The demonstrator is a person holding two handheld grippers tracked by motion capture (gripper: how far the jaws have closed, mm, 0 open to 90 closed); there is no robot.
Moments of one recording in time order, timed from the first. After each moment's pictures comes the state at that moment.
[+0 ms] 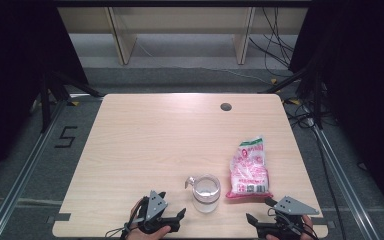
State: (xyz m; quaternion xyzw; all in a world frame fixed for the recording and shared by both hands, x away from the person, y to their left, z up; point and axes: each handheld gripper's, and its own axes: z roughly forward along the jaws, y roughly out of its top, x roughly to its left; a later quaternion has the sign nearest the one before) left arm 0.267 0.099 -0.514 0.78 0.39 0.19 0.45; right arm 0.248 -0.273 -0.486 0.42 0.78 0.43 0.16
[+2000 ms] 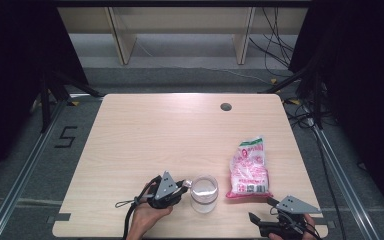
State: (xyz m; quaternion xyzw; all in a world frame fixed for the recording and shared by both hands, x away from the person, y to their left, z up) left arm 0.317 0.088 -0.505 0.81 0.28 0.19 0.47; right arm 0.250 -0.280 -0.488 0.43 0.78 0.42 0.15
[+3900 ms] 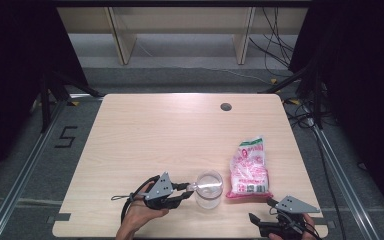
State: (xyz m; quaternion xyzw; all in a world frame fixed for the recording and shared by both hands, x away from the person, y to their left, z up) left arm 0.321 0.095 -0.493 0.82 0.18 0.12 0.53; right arm 0.251 -0.281 -0.491 0.43 0.79 0.42 0.15
